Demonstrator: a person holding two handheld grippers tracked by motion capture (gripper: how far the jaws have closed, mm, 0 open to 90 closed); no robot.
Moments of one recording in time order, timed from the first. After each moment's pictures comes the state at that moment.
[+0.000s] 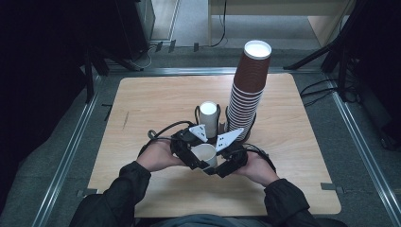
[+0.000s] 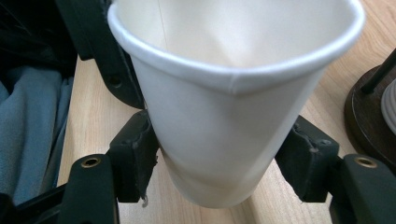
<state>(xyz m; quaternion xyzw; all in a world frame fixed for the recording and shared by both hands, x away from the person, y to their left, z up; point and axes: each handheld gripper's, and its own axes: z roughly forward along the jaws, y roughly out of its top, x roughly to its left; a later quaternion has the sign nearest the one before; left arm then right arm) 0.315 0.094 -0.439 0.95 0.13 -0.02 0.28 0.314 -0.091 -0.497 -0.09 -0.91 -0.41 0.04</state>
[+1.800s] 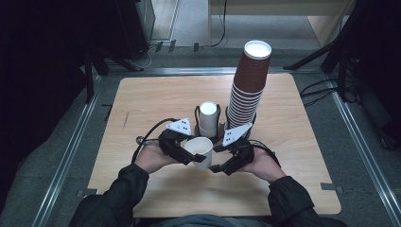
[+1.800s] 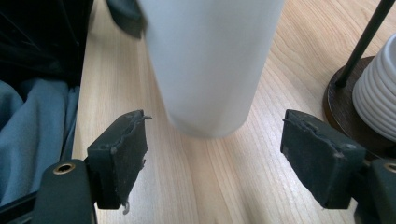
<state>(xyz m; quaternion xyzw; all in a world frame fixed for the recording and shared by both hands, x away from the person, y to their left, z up) 0.313 0.131 -0.439 0.90 0.17 0.00 0.41 0.320 -0.108 -0.486 -0.12 -0.90 -0.42 0.05</state>
